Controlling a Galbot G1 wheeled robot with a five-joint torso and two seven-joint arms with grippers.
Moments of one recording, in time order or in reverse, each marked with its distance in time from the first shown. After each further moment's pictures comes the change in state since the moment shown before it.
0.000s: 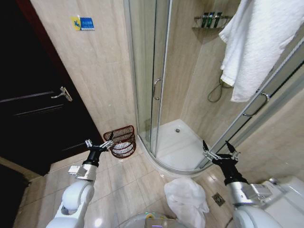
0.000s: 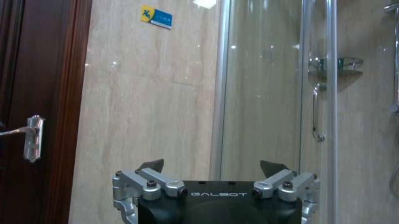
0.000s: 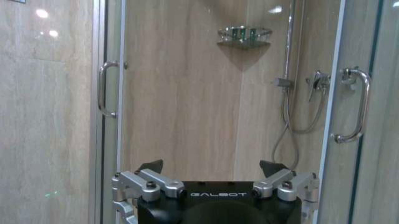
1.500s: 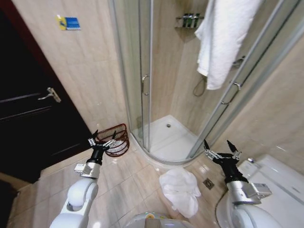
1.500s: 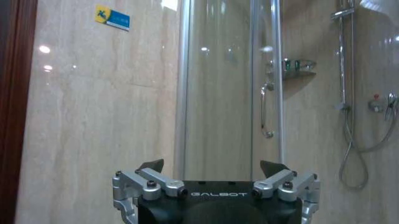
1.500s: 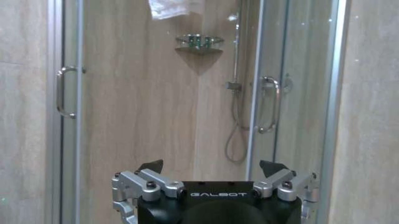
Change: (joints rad) left arm -0.039 -0.005 0.036 0.019 0.063 -0.013 -0.047; right arm 0.019 0.002 -0.004 -0.002 0.002 0.006 0.029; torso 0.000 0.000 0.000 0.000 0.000
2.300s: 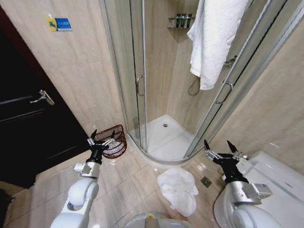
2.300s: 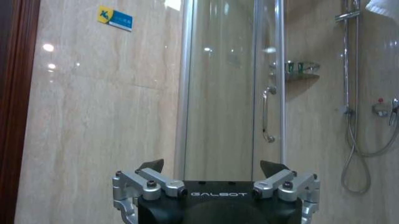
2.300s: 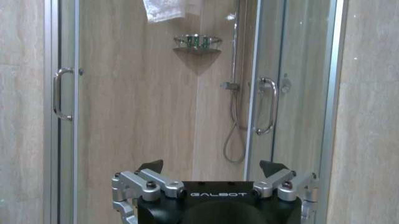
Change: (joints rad) left arm 0.001 -0.005 0.001 -0.005 -0.007 0.007 -0.010; right arm -0.006 -0.003 0.006 -0.002 0.011 0.004 0.000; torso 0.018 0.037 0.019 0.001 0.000
